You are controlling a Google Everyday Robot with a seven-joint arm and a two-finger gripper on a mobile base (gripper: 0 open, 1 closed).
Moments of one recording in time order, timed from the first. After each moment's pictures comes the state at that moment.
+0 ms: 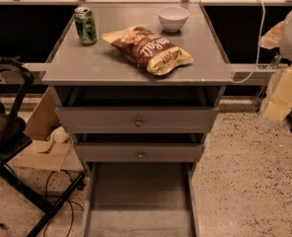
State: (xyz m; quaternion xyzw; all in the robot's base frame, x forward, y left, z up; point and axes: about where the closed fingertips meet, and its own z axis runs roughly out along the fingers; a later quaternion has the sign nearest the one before) arm 0.438 -0.217 0.977 -0.60 0.78 -0.03 0.16
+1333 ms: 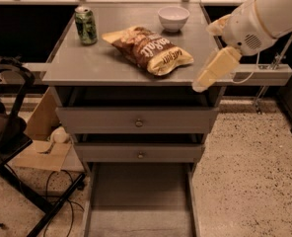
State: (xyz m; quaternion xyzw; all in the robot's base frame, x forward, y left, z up) arm 0.555 -0.138 0.952 -0.58 0.74 0.10 0.33
